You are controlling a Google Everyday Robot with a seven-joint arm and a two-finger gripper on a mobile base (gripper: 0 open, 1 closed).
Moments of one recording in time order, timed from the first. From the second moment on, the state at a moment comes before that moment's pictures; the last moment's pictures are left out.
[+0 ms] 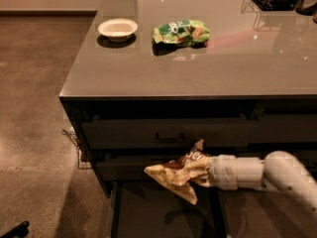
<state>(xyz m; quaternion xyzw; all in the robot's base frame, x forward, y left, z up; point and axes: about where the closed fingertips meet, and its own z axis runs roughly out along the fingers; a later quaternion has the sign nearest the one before) 0.470 -0.111 0.615 -0.76 0.35 0.07 0.55</state>
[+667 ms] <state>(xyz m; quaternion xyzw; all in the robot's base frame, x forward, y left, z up) 0.472 -0.115 0.684 -0.77 0.31 0.02 0.55</state>
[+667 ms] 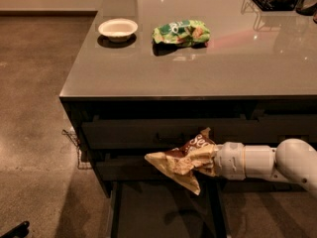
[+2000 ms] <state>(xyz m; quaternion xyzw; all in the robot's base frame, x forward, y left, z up) 0.484 -0.143 0.900 -0.80 0.17 -0.18 0.54</state>
